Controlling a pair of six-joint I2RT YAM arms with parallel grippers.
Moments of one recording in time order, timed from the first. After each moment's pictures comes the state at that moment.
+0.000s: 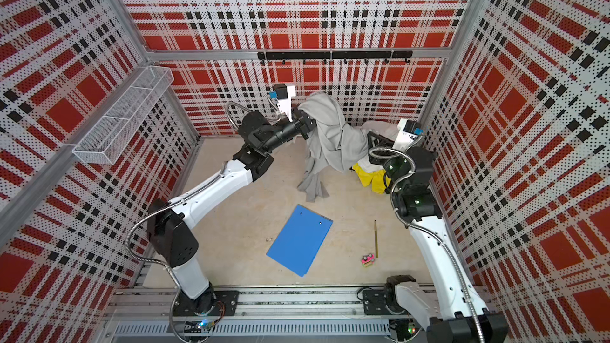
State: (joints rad) left arm -0.62 1.80 1.74 0.52 0.44 -0.43; right arm 0.12 1.01 0.97 0.03 -0.24 0.57
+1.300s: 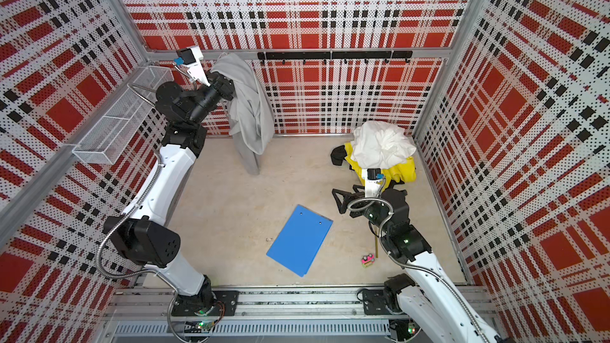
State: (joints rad) left arm -0.13 1.67 1.80 0.30 0.47 -0.41; right arm 0.42 0.75 0.60 -0.08 -0.26 0.41
